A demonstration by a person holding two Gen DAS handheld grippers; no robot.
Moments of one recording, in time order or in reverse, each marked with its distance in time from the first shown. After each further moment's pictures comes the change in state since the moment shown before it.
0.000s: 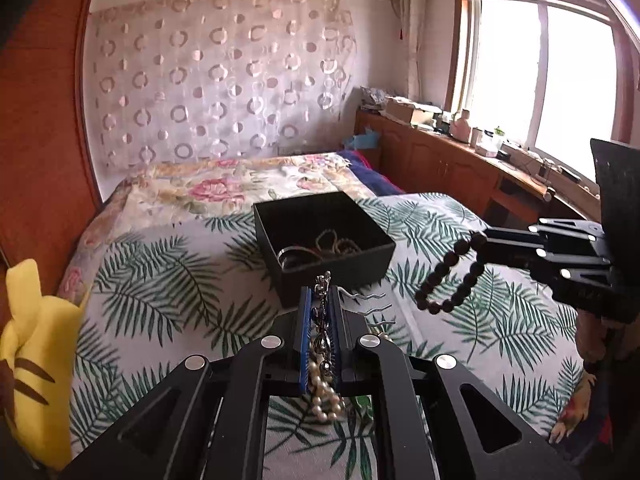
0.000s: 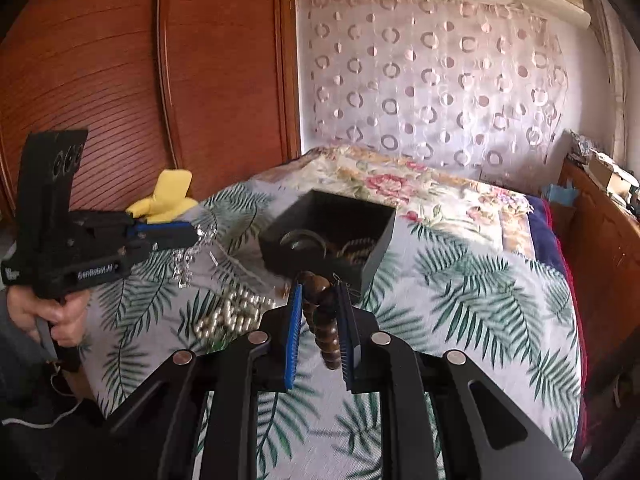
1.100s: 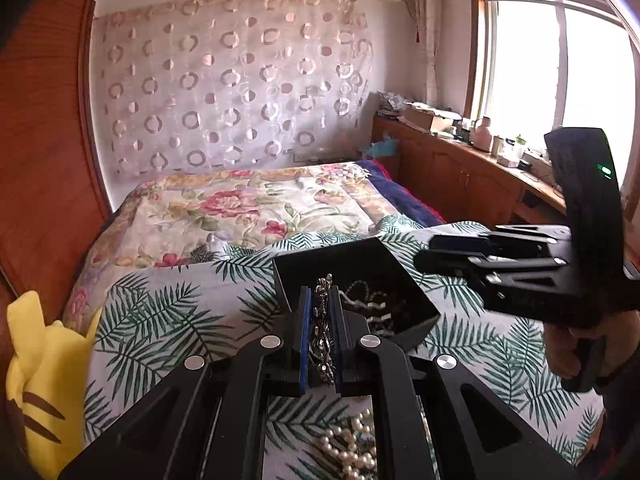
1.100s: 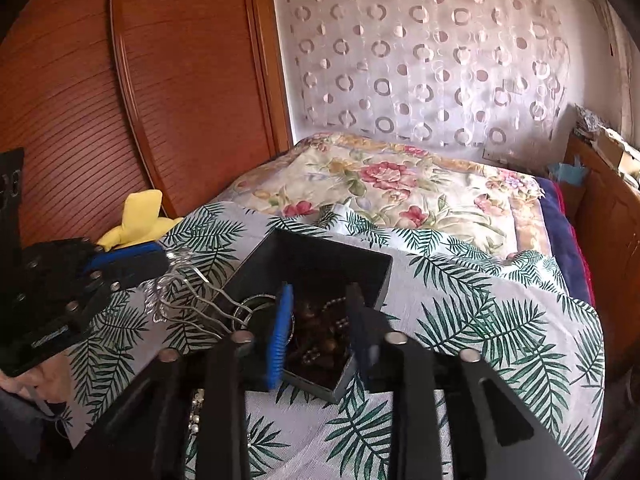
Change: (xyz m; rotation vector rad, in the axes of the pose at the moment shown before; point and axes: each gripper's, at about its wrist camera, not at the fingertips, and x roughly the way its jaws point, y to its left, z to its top) left arm 0.052 0.015 0.060 -0.008 -0.004 0.061; right arm 0.100 -0.039 0.063 0.083 0.067 0.009
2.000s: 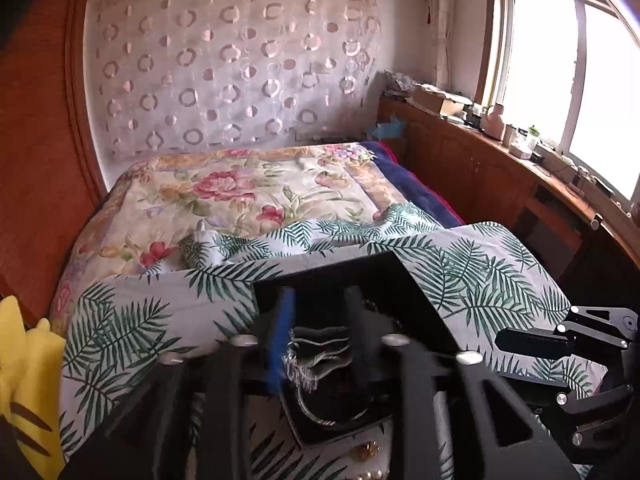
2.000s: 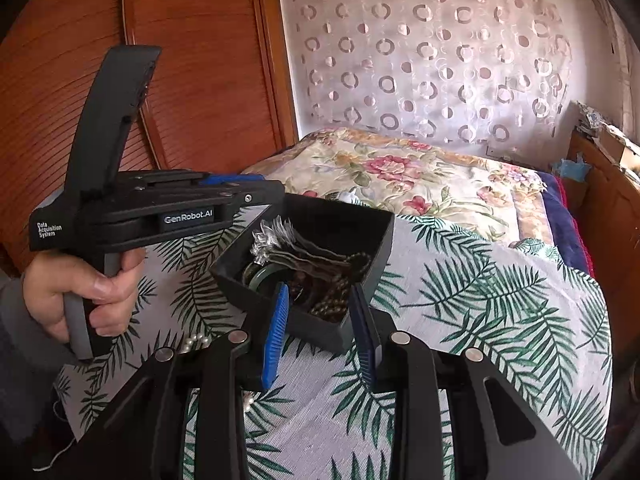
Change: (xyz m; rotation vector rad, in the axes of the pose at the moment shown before) left arm 0.065 0.002 0.025 -0.024 0.081 0.004; right arm -0.018 0.002 -0.042 -0.010 0.008 0.028
